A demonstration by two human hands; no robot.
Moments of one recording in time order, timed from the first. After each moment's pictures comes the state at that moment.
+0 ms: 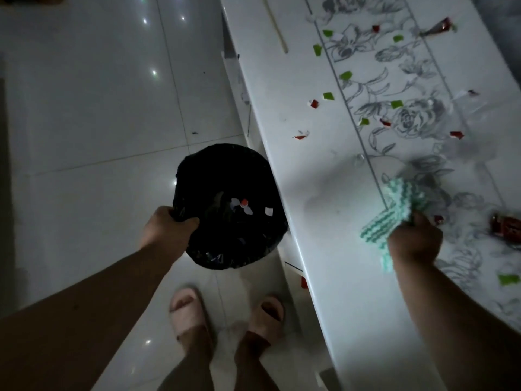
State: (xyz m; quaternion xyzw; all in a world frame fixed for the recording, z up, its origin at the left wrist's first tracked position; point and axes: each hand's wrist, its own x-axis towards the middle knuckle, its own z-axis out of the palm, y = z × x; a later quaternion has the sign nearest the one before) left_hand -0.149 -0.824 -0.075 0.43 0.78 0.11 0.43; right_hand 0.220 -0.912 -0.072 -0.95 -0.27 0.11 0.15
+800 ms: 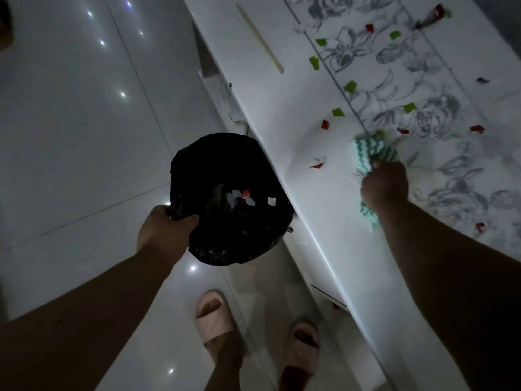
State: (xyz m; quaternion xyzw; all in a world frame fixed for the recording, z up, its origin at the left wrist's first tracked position) left_hand -0.173 -0.691 -0.111 0.47 0.75 0.10 0.45; right_hand 0.191 -0.746 -0.110 -0.94 -0.26 0.21 0.10
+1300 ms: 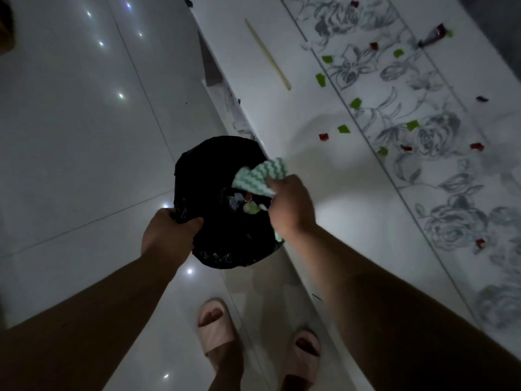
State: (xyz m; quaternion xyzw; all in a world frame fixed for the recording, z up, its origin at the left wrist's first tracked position) left_hand -0.175 -0.667 -0.107 0.48 0.74 0.12 0.46; right_hand 0.032 -0.698 -0.102 -0.81 -0.53 0.22 0.10
